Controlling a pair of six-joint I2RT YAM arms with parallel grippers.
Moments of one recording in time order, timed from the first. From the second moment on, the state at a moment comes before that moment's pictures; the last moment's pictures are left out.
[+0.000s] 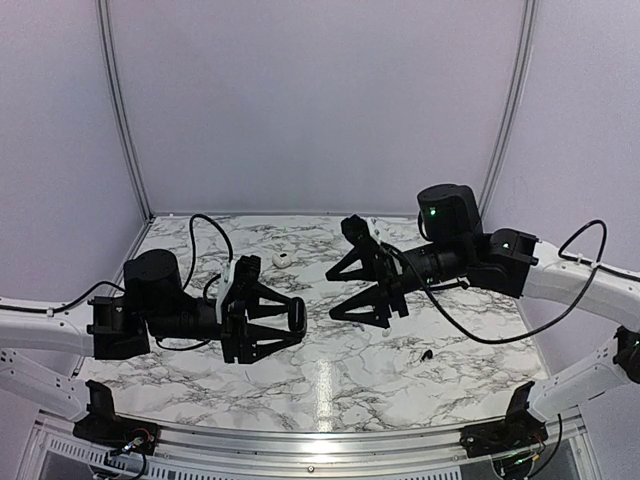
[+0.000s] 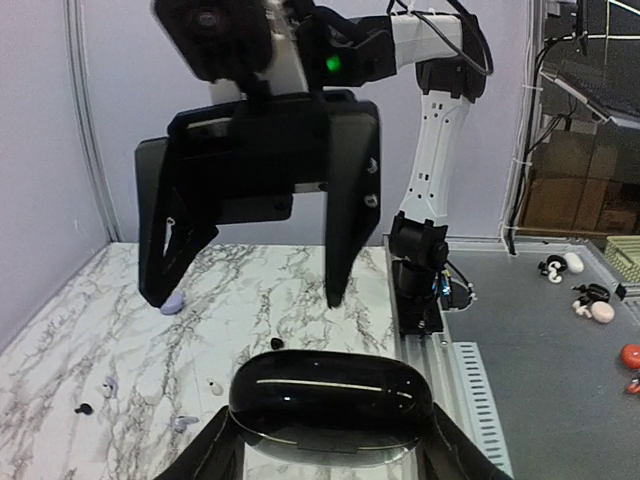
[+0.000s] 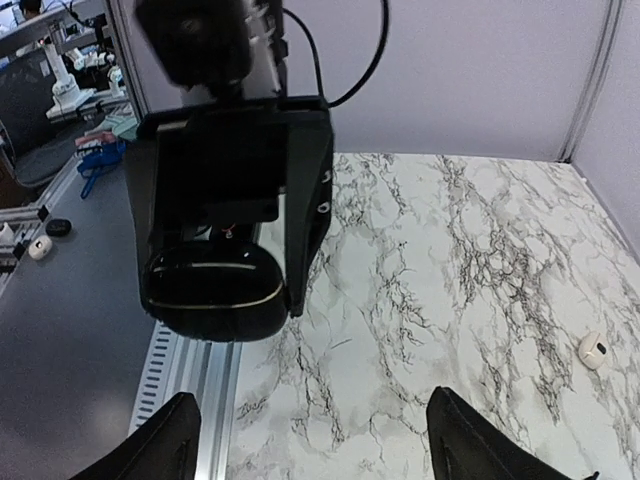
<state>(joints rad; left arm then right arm) -1.14 1.11 0.66 0.37 0.33 0.05 0.91 1.27 1.11 -0.27 -0.68 -0.20</state>
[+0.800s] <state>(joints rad) -1.07 1.28 0.81 0.11 0.98 -0.22 1.25 1.26 1.23 -0.51 -0.51 -0.55</state>
